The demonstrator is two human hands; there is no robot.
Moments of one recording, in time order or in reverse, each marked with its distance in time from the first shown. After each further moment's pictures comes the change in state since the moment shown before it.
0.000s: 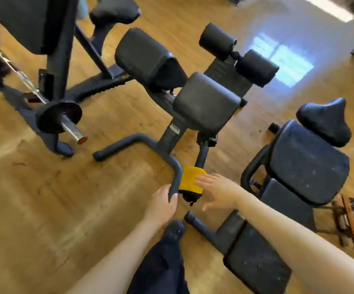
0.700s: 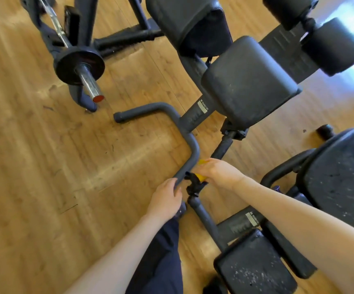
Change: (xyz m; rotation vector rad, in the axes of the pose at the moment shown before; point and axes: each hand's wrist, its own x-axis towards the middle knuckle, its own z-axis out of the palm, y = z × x) left_hand 0.034 -0.012 0.049 -0.073 0.073 -0.251; right_hand 0.101 0.059 0.021 -0.052 0.189 -0.479
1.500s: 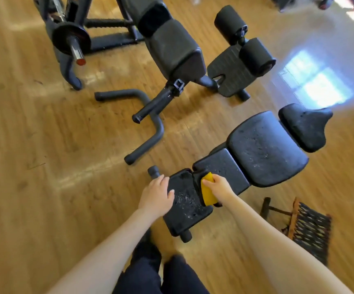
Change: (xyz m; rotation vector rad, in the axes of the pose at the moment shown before) left_hand -0.265 0.050 0.259 0.291 0.096 0.147; right_hand -0.380 -0.122 0.076 0.863 0.229 0.998
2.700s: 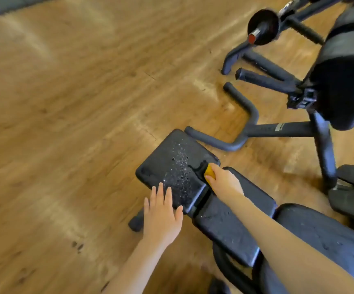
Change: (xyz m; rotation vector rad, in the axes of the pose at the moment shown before) left_hand 0.076 0.150 0.346 -0.492 0.716 -0.929; right_hand 0.176 0.121 -0.004 -1.234 -0.319 -1.169
